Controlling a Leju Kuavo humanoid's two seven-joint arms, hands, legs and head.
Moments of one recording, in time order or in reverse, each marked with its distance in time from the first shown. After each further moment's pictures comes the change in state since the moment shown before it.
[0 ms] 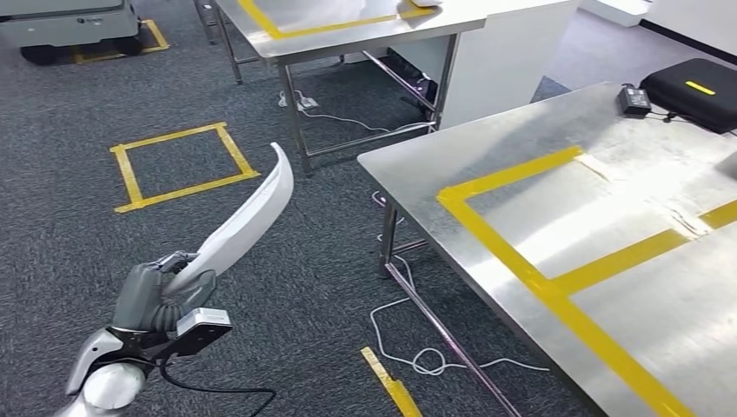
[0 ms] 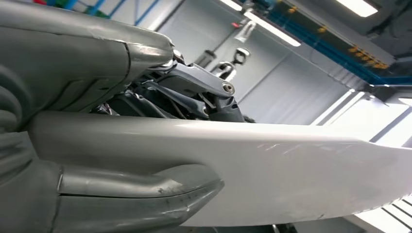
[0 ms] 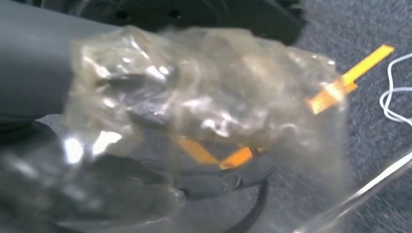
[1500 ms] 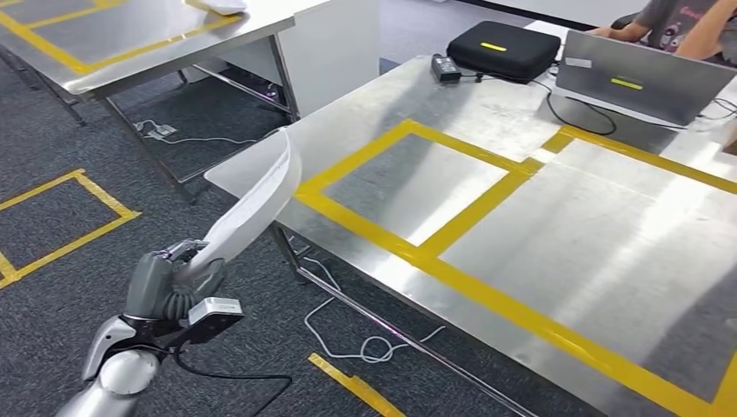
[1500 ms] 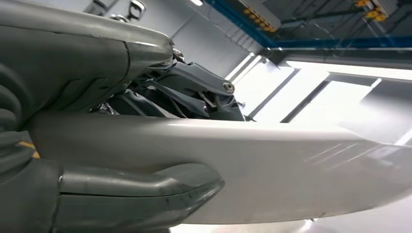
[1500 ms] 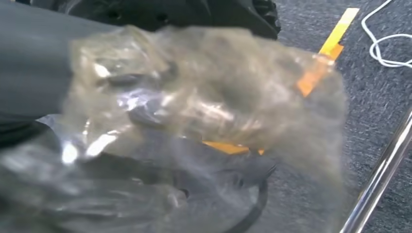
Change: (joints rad) left arm -0.080 -0.008 -0.020 0.059 0.000 0.022 -0.022; right arm -0.028 0.013 -0.076 0.008 0.111 0.016 -0.025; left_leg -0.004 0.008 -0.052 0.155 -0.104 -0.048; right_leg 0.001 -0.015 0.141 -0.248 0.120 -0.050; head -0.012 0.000
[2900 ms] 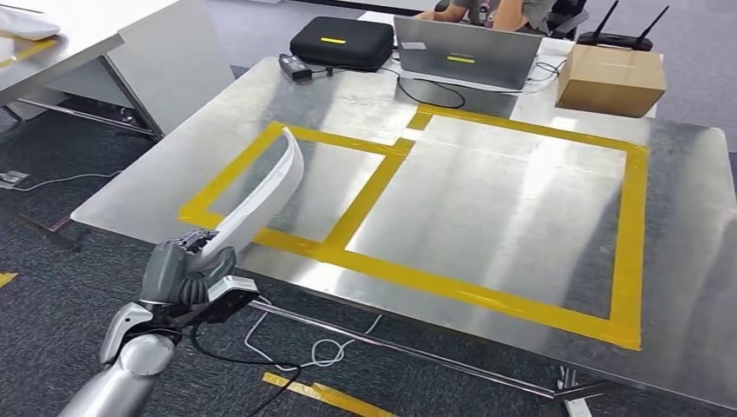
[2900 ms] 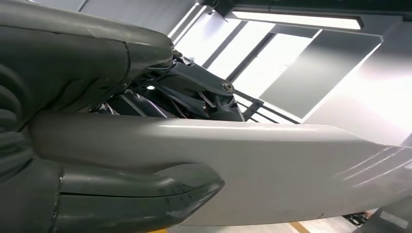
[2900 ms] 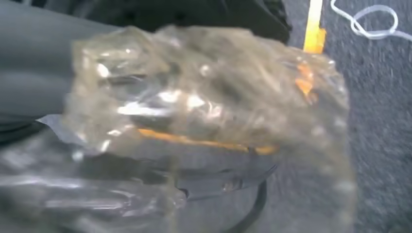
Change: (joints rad) left arm -0.091 -0.028 -0.010 0.118 -0.040 0.026 0.071; right arm -0.018 0.000 -0.060 0.031 0.076 -0.006 -0.018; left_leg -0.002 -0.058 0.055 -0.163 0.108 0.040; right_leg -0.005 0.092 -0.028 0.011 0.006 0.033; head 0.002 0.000
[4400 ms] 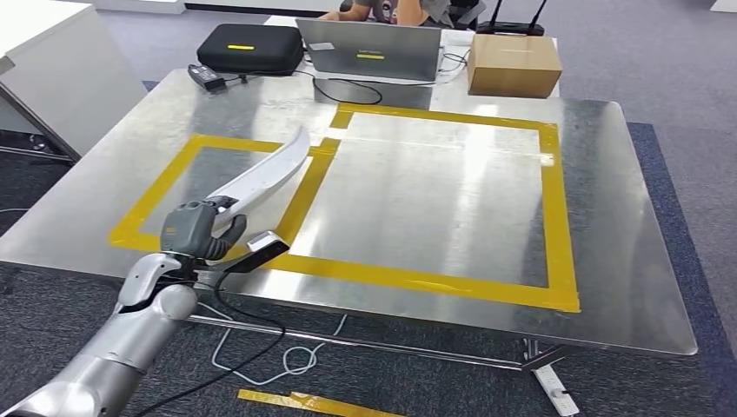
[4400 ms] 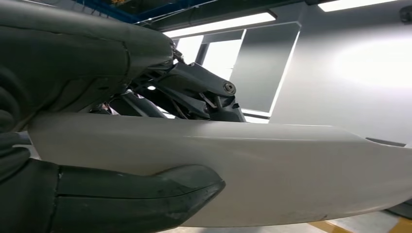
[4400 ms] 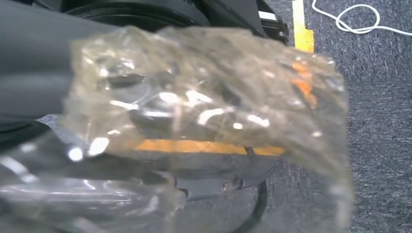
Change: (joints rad) left arm -0.323 0.008 -0.026 0.377 -0.332 0.047 0.174; right arm -0.055 -0.030 -0.055 0.136 0.113 -0.034 -0.039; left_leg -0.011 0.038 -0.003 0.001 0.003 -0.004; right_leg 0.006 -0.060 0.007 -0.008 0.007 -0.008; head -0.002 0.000
